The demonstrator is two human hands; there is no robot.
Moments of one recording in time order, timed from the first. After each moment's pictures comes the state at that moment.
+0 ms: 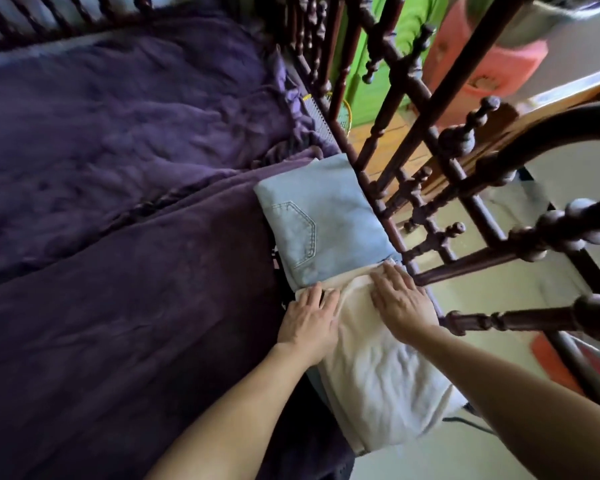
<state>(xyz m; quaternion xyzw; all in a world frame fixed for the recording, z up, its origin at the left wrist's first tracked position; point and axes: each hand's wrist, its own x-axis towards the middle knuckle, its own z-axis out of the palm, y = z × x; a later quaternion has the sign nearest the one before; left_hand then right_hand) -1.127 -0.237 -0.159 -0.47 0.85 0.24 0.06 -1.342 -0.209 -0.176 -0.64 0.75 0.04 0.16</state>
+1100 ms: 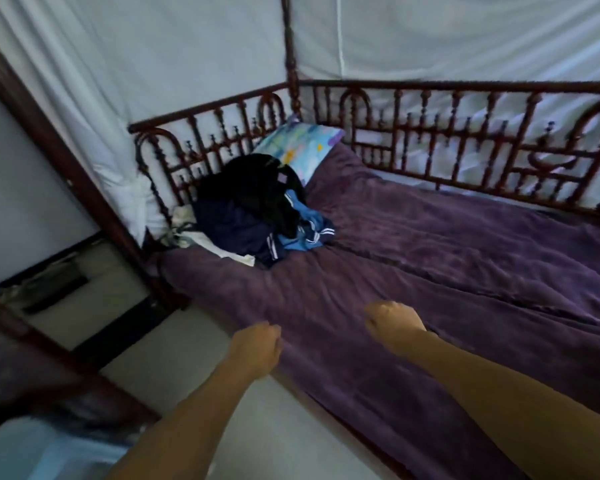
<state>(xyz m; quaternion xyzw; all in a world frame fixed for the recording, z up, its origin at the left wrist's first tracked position) -0.588 0.212 0.062 -0.89 0.45 0.07 -0.01 -0.750 -0.025 0.044 -0.97 0.22 -0.02 0.09</state>
